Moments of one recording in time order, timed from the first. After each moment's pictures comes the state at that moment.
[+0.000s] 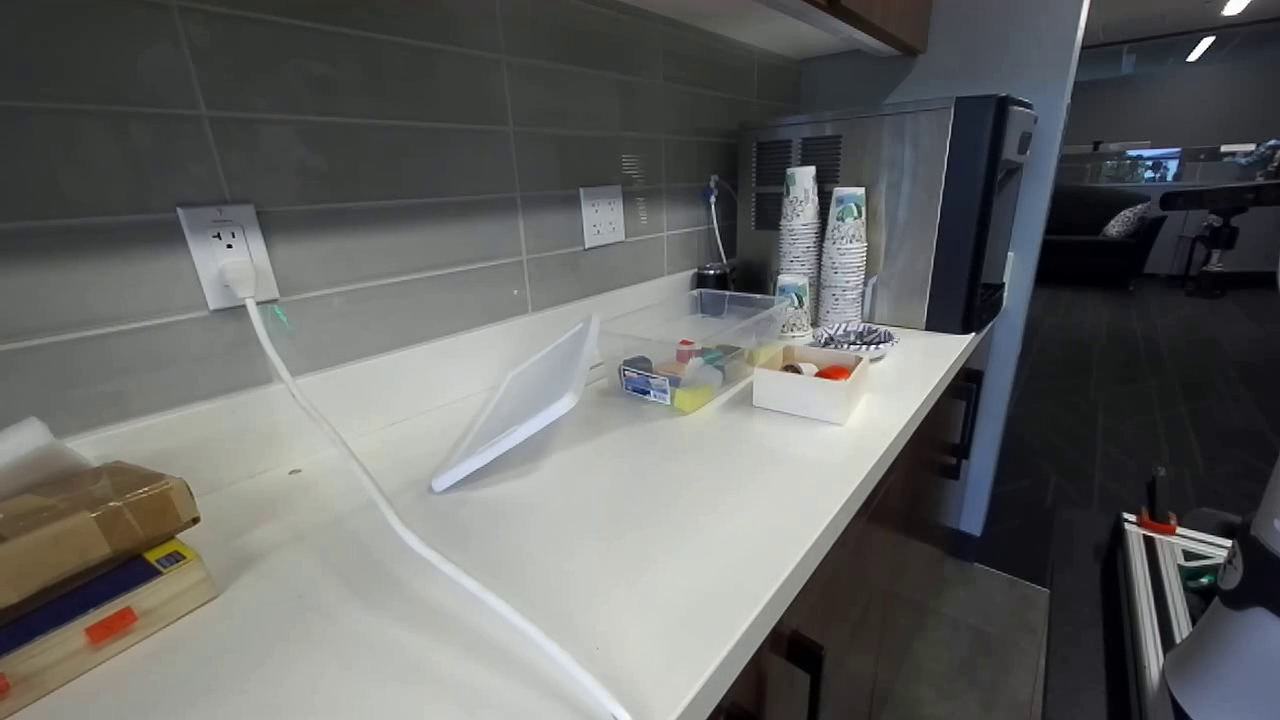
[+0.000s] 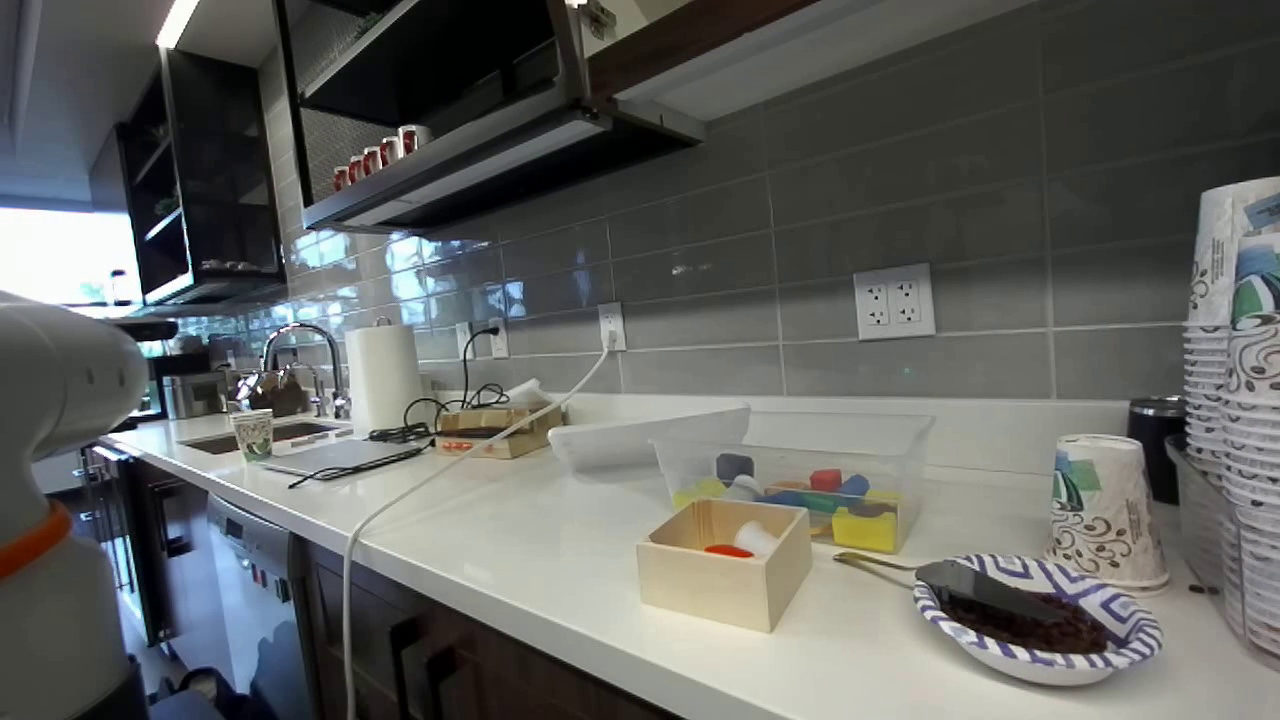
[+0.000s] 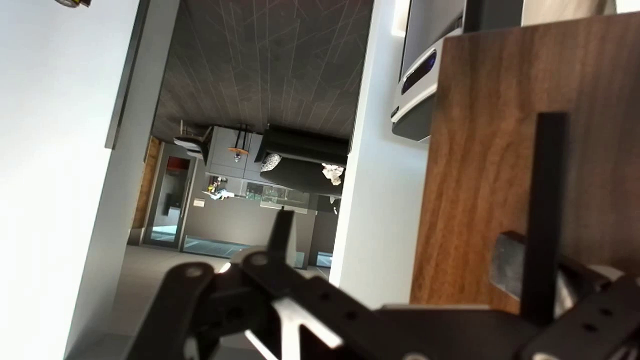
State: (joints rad) arm -0.60 -1.05 -0.07 -2.10 -0.88 1.88 0.59
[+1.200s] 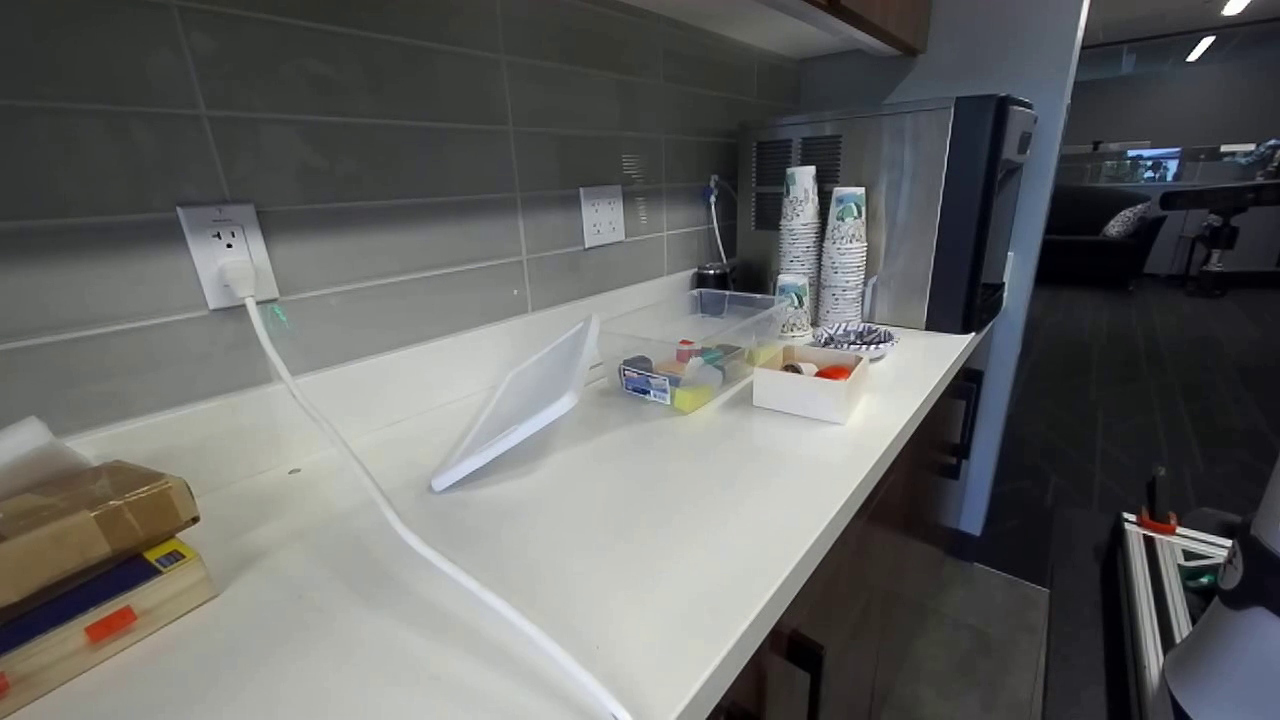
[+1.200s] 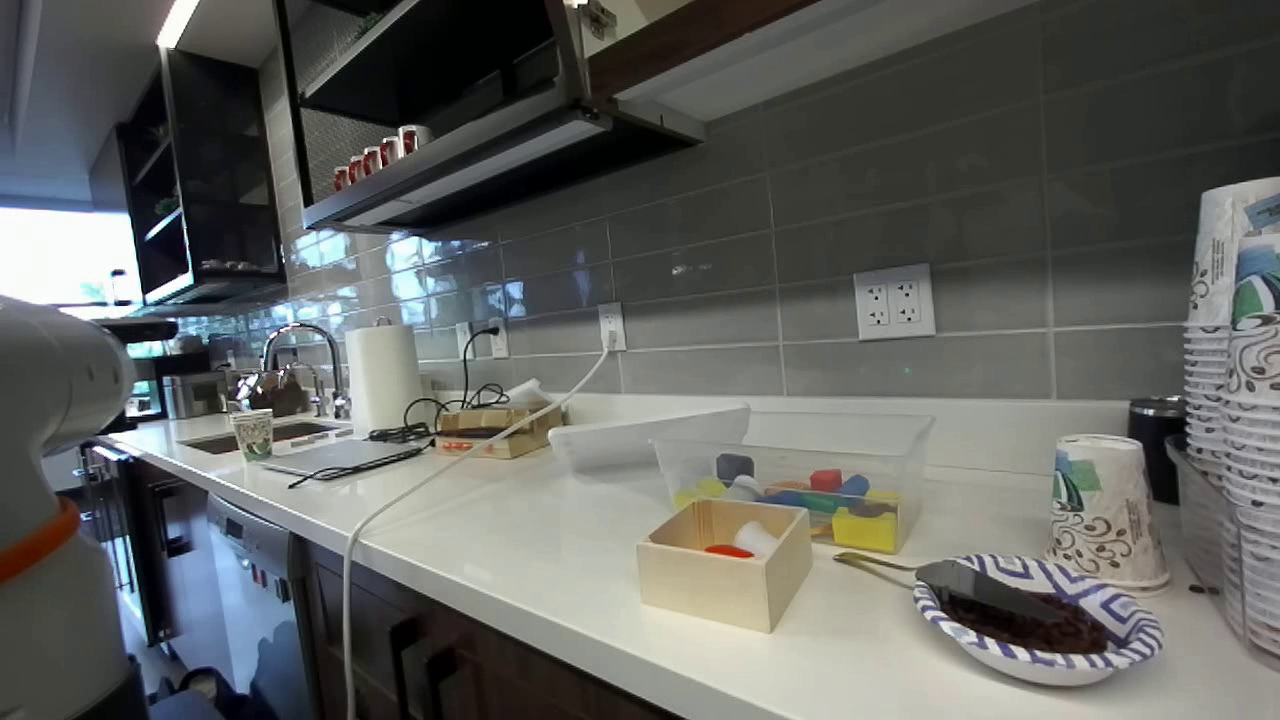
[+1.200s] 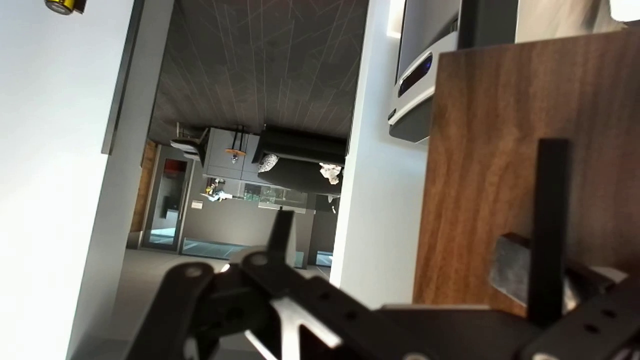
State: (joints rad) arm -0.51 -1.09 -0.10 -2.14 -0.94 1.84 0.65
